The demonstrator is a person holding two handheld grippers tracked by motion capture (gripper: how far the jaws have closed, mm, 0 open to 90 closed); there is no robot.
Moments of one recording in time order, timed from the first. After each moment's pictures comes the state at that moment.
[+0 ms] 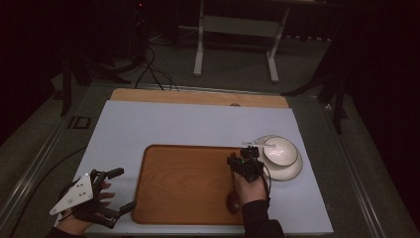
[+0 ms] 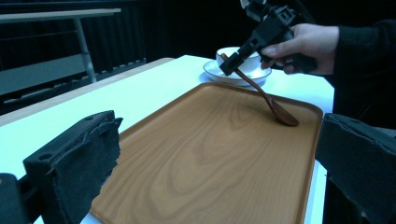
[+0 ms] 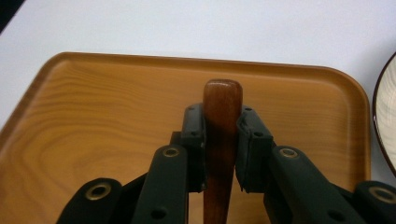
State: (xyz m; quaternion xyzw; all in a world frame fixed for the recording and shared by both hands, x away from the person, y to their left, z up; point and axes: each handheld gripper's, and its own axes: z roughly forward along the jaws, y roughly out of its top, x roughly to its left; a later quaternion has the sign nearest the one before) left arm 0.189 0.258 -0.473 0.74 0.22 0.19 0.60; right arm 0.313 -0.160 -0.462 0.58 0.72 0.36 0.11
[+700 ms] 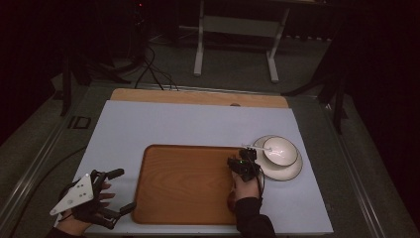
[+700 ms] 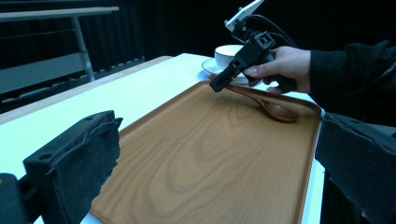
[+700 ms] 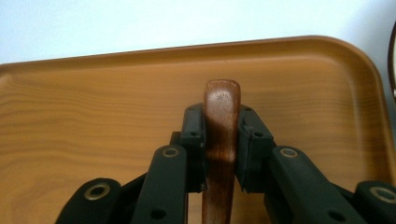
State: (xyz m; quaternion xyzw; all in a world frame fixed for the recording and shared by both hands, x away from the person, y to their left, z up) left arm 0.188 0.258 -0.473 0.74 0.22 0.19 0.60; right arm 0.332 -0.161 -0.505 0.64 0.68 0.35 0.10
